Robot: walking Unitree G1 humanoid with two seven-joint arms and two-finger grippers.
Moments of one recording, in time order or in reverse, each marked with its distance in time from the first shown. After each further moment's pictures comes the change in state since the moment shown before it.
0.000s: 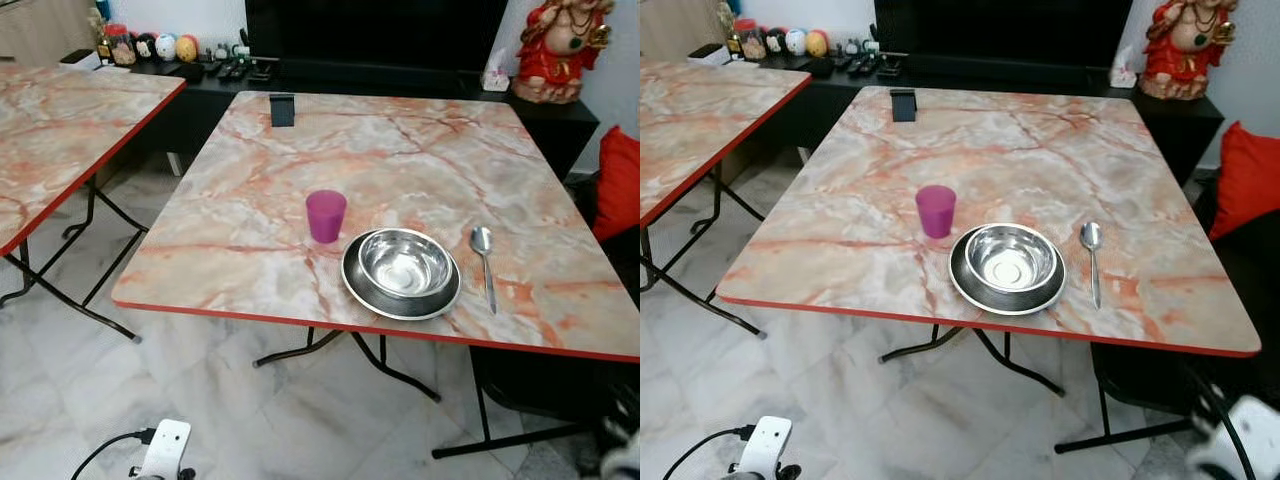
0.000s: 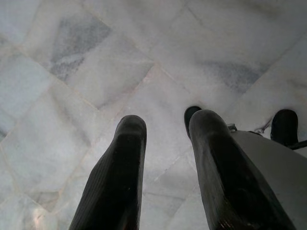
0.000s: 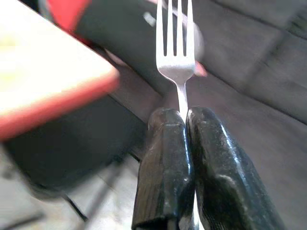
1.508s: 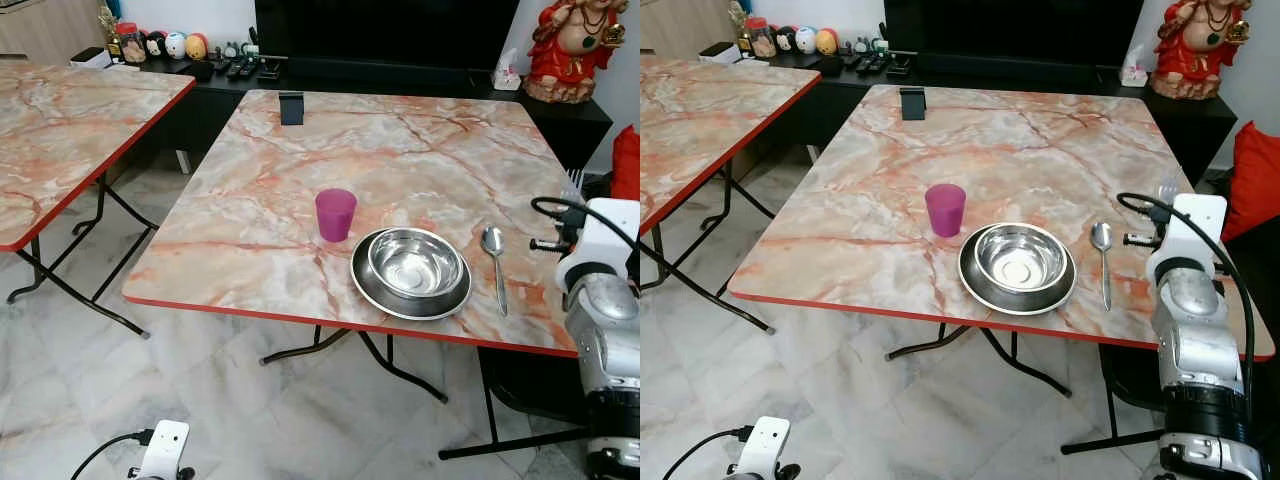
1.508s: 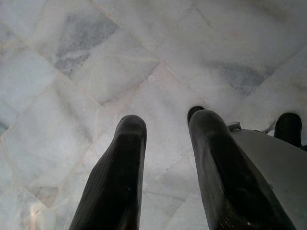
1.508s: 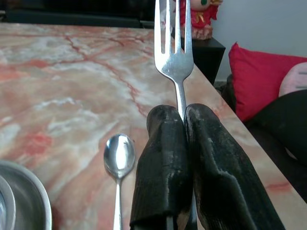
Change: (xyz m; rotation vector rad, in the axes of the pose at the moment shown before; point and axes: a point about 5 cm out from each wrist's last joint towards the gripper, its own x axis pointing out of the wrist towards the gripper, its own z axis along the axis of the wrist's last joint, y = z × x) left arm 0.000 0.001 -0.001 -0.018 -0.014 0.008; right arm 0.080 0.107 0.120 0.054 -0.153 0.653
